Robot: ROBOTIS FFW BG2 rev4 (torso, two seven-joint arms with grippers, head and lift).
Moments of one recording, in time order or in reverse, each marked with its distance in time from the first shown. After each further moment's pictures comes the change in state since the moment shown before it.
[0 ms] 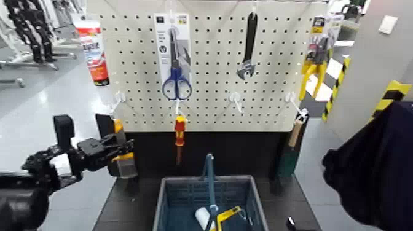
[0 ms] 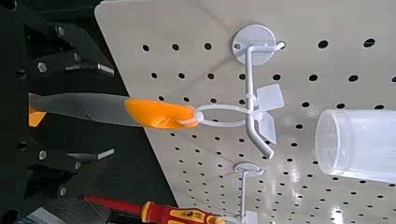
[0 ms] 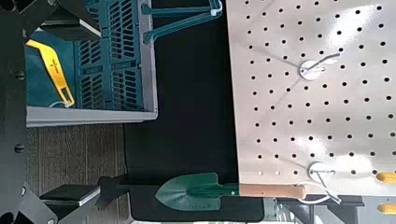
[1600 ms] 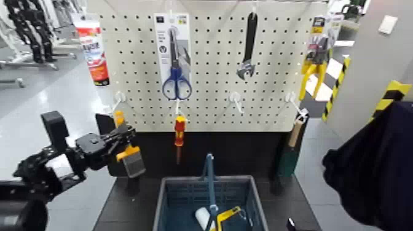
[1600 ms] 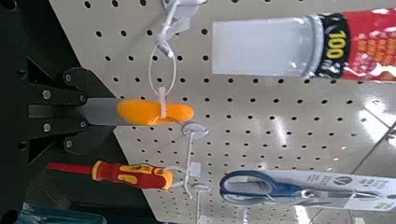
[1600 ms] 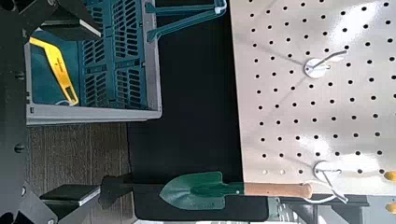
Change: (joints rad) left arm 0.198 -0.085 0.161 -0.379 -0.033 0.085 0.046; right arm -0.001 -0.001 -0.002 0.004 -0.006 0.008 0.001
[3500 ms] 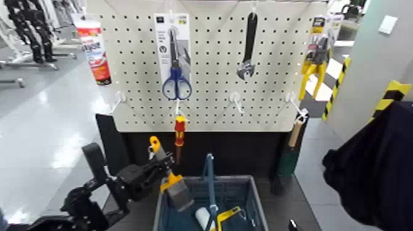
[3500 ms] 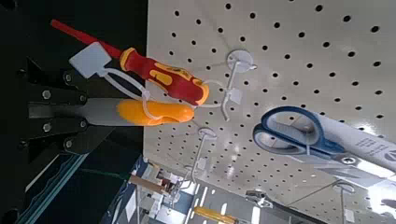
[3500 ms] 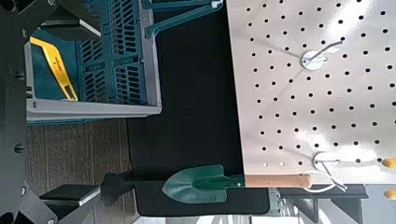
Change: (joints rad) left arm 0.150 -0.097 -0.135 -0.119 0.249 0.103 0.119; right arm 0.006 0.007 -0.008 0.009 -0.019 -0.026 0.000
